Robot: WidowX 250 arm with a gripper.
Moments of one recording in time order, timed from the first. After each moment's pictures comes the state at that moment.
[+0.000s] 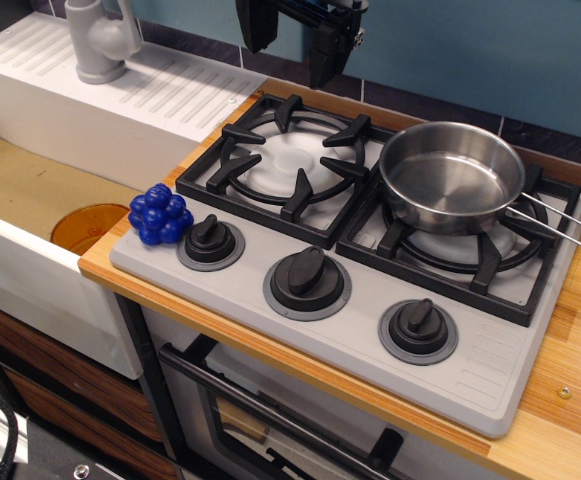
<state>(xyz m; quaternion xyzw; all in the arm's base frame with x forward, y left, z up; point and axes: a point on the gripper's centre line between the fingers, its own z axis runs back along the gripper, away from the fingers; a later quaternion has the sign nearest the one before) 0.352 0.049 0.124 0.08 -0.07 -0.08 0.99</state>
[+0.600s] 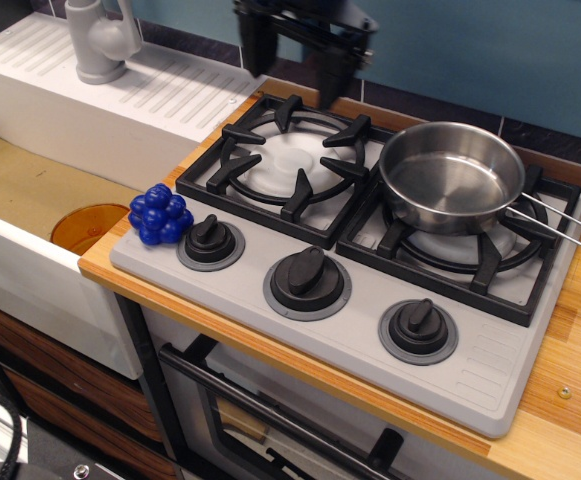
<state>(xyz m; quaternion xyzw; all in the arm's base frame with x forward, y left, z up) 0.346 0.026 0.110 0.07 -0.05 -0.04 1.00</state>
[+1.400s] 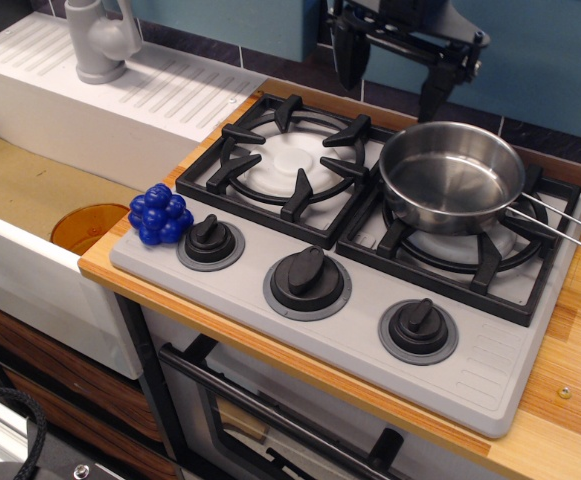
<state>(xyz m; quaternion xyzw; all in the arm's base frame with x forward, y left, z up) 0.365 -0.028 0.106 0.06 -0.09 -0.02 0.99</state>
